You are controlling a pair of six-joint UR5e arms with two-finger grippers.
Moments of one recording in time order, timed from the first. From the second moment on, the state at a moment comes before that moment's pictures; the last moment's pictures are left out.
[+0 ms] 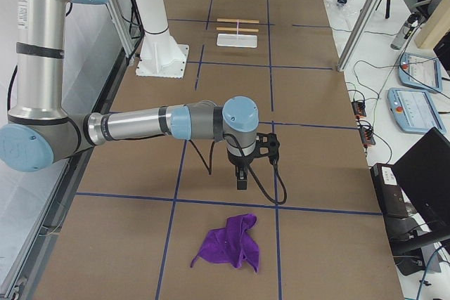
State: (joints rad) left arm -1.62 -1.48 -1.82 -1.55 -2.37 0.22; right arm 1.59 -1.70 1.90 -1.69 2.35 -0.05
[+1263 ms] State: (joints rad) left arm -1.61 -1.50 -1.77 -1.76 -2.37 0.22; right arm 1.49 -1.68 1.38 -1.17 2.24 -0.56
